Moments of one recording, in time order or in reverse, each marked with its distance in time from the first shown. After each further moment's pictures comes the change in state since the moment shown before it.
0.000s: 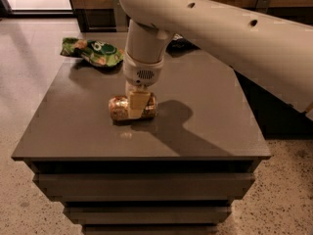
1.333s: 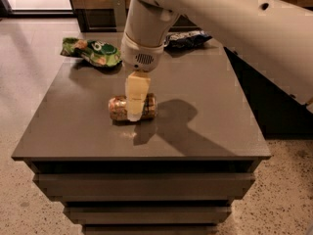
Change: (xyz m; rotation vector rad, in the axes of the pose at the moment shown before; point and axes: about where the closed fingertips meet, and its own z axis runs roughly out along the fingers) arm -0.015 -0.006 -0.033 0.014 -0.055 0.010
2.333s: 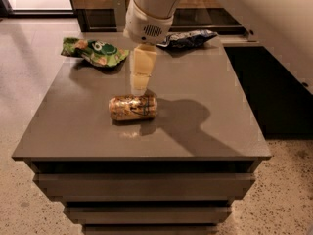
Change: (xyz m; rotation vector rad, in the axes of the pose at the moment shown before) arm -0.001 -0.033 -0.057 0.138 -0.042 -0.058
